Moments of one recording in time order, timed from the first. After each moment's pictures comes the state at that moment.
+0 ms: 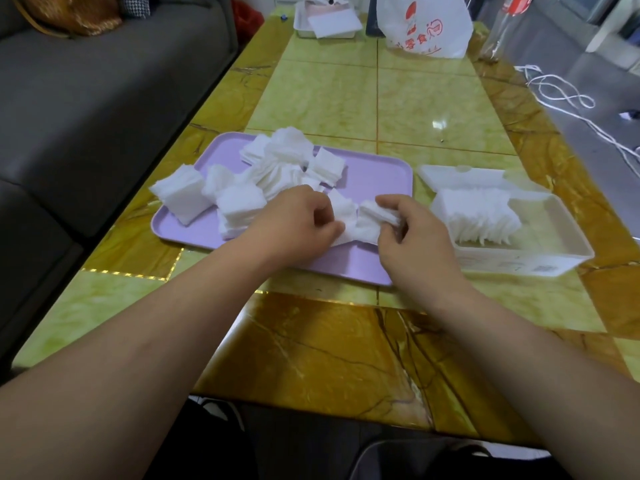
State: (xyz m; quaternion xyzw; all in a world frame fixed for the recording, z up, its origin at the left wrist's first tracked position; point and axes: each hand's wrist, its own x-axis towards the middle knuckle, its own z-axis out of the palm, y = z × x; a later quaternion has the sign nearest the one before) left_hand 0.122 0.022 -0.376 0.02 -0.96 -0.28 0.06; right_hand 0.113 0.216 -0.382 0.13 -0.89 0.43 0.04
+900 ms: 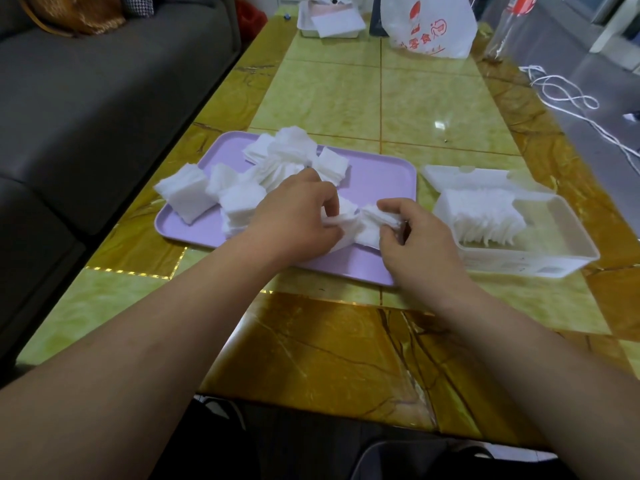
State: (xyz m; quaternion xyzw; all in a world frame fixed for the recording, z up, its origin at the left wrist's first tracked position) left_hand 0.123 0.020 -0.370 0.00 -0.97 -0.22 0.08; right_hand 0.110 0.217 -0.385 0.13 -0.90 0.42 0.02
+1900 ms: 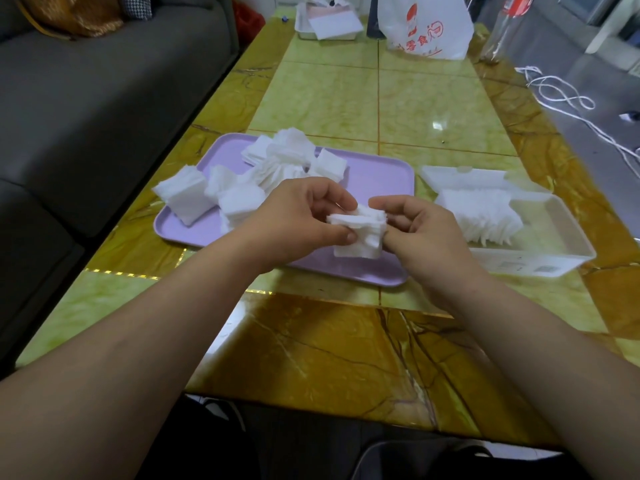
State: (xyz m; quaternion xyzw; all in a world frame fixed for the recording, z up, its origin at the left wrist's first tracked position) left_hand 0.140 0.023 -0.354 0.01 -0.82 -0.57 -0.02; right_hand 0.103 0.219 -0.380 0.07 -0.76 0.63 -0.10
